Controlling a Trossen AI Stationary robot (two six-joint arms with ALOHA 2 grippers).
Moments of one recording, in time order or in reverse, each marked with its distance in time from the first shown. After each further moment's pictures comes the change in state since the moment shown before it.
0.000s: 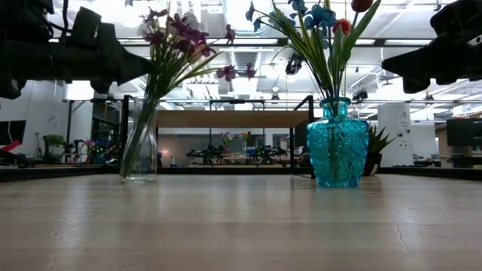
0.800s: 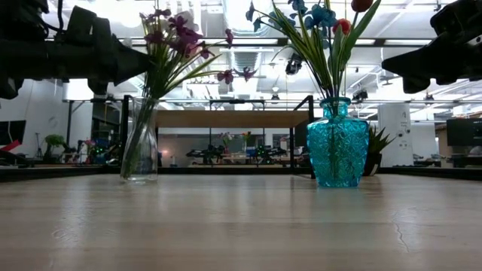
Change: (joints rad) left arm -0.001 -0.053 -0.020 -0.001 0.000 -0.049; right arm 0.000 0.000 0.000 0.000 -0.001 0.002
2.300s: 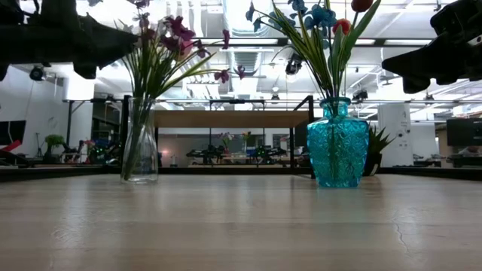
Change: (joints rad) left arm -0.061 -0.611 0.003 -0.581 0.060 0.064; right arm 0.000 0.000 0.000 0.000 -0.003 0.000
